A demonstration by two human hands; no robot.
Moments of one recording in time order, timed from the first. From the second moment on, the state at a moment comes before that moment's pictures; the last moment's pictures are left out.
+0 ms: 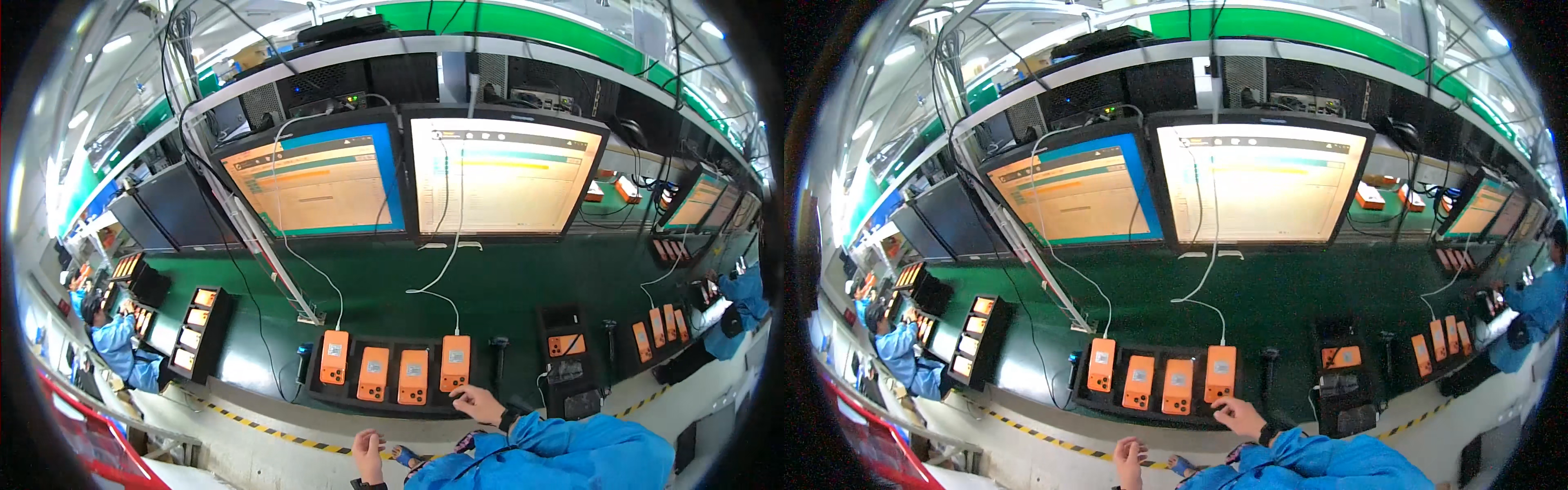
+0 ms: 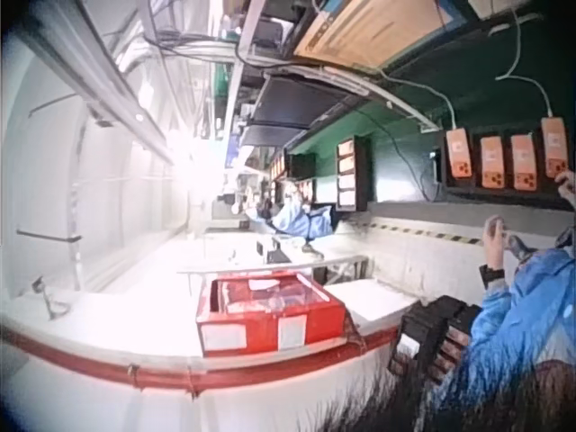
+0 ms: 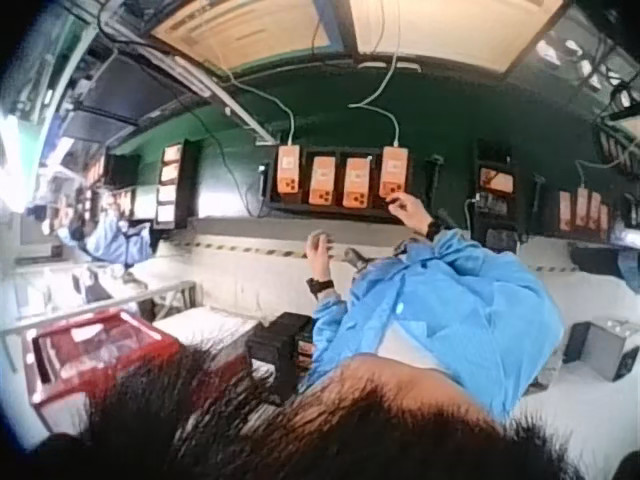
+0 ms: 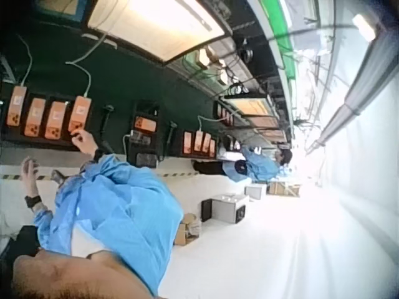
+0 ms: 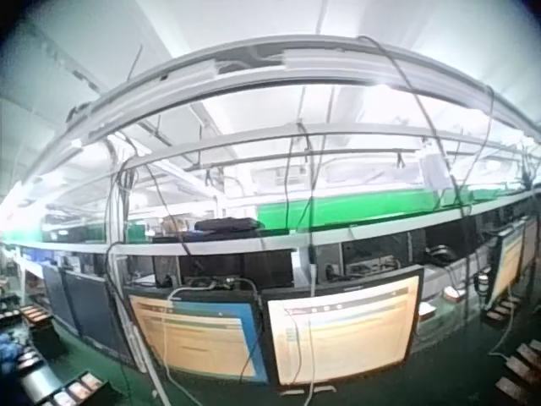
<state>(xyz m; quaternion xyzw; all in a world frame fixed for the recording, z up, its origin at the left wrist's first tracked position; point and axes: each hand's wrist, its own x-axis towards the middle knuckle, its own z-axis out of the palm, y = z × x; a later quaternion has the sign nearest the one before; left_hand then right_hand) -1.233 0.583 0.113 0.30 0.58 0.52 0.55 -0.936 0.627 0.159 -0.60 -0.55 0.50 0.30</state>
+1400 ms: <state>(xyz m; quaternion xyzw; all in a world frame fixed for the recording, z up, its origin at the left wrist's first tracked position) -1.348 0.880 0.083 0.62 0.69 0.27 0.24 -0.987 0.721 0.092 -0.89 -0.28 0.04 0.36</state>
